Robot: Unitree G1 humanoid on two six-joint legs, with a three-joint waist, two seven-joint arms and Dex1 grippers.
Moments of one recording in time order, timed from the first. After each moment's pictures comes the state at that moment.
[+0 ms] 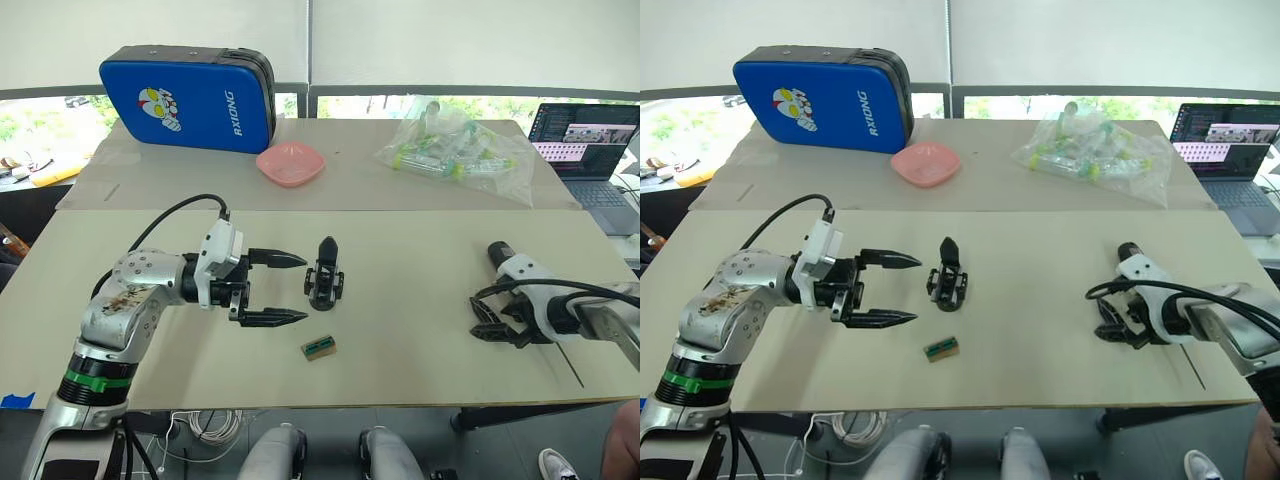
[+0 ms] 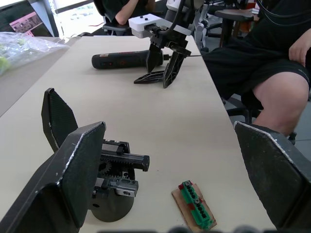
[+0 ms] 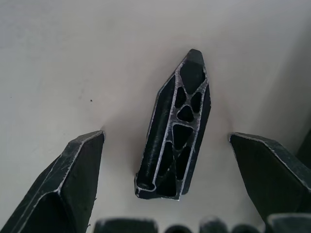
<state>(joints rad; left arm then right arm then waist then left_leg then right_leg) -0.43 0.68 -0.02 -0.17 -0.55 0.38 -1.31 -0.40 -1.16 0.21 -0.07 0.49 1.08 0.75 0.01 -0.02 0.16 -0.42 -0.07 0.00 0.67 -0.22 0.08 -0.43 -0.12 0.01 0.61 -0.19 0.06</state>
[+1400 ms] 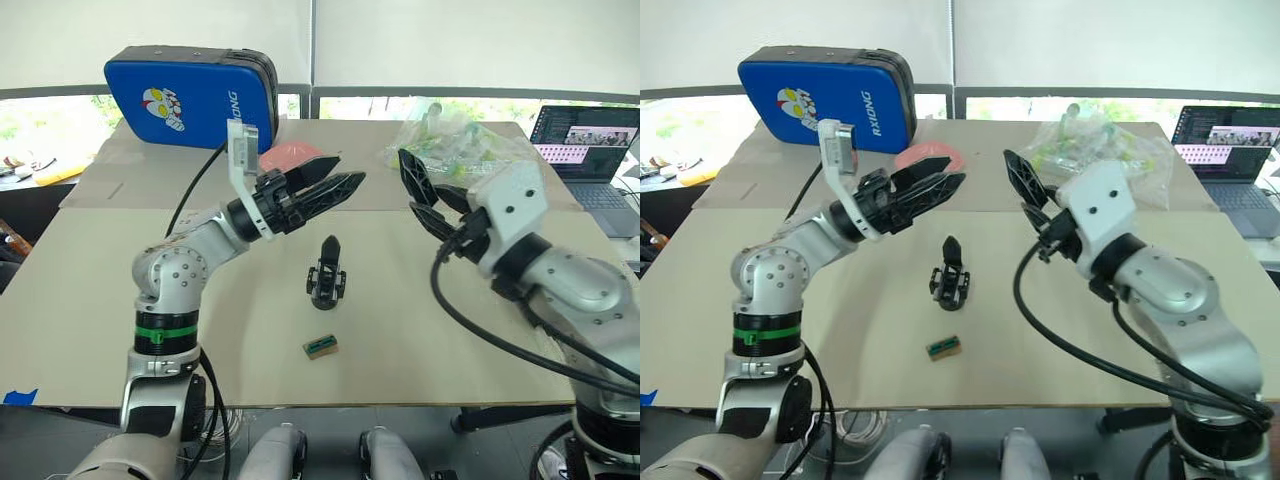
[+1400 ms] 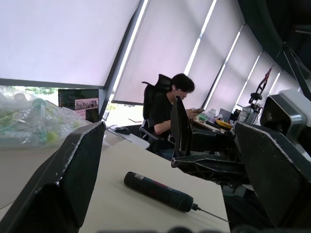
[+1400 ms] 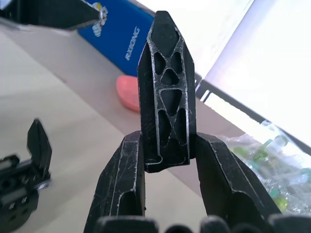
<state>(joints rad) -0.77 0.22 0.14 -0.05 -0.91 0.77 -0.65 -0.43 -0.64 -0.03 -0.79 0.28 0.86 0.31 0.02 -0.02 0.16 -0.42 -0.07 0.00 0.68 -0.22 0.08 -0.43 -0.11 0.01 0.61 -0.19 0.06</state>
